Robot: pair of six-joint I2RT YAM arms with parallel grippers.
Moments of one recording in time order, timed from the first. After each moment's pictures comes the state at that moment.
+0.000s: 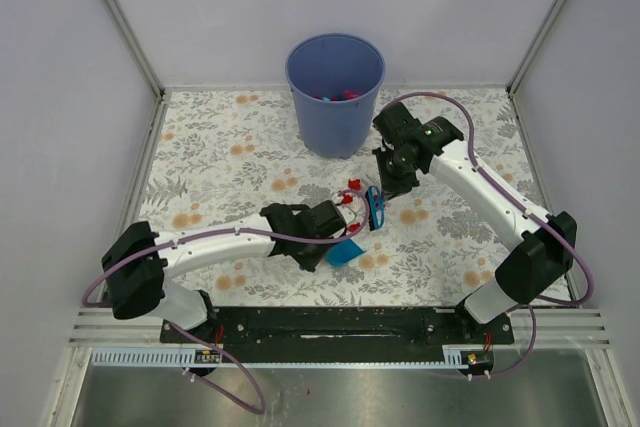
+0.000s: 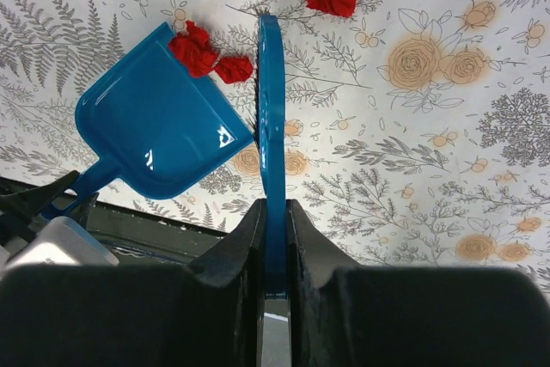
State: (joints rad) left arm -1.10 1.43 1.01 -0.79 -0.12 -0.32; right arm 0.60 1.56 1.54 -1.15 0.01 0.42
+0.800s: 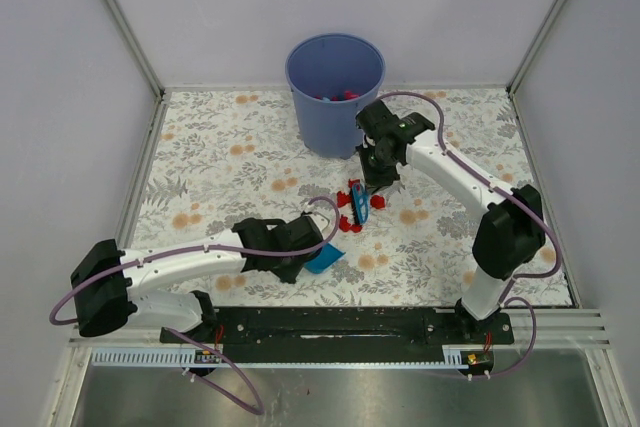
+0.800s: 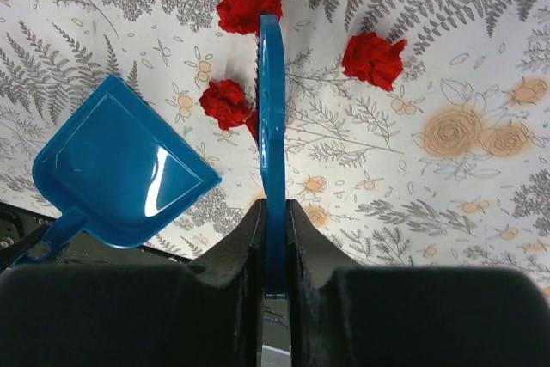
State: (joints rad) left arm -1.12 1.25 0.85 -0.83 -0.17 -0.46; right arm 0.59 1.73 1.58 -1.05 -0.04 0.39
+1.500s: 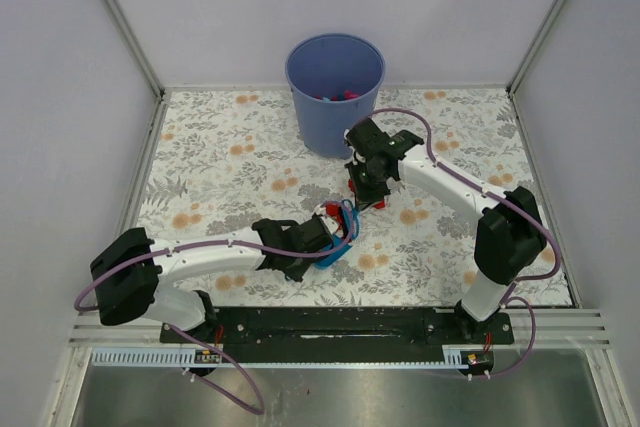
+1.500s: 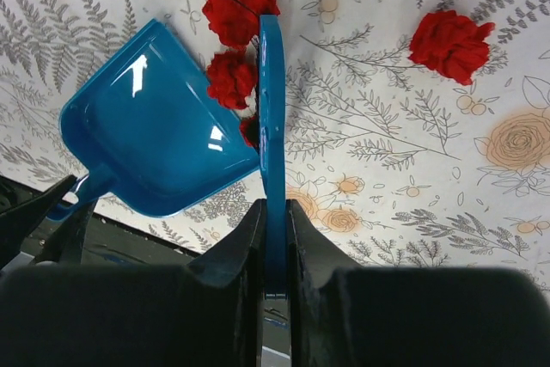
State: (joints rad) left arm -1.12 1.37 0.83 -0.71 -0.20 -0.41; right arm 0.65 1.72 1.44 -0.92 -0.10 0.40
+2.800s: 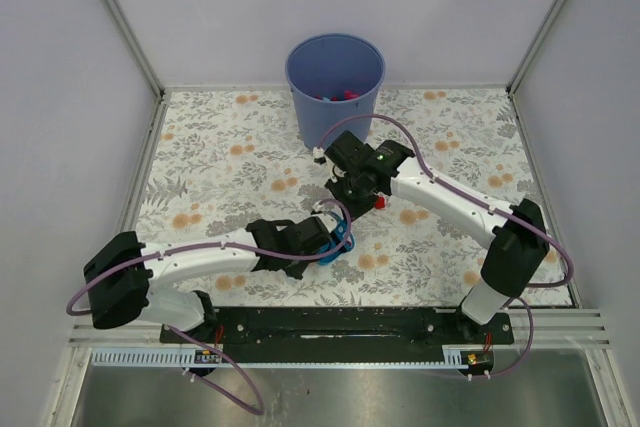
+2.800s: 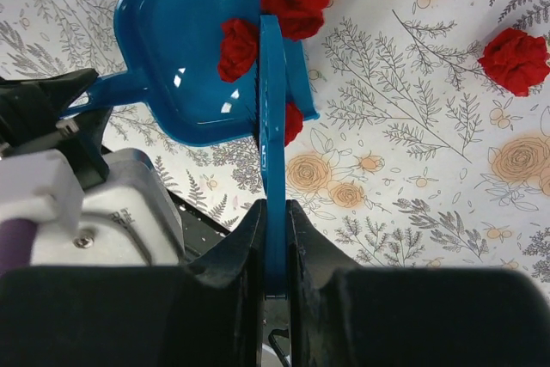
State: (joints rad) left arm -1.12 1.35 0.82 -0.68 -0.24 -0.38; right arm 0.84 1.67 1.50 -1.02 -0.07 0.21
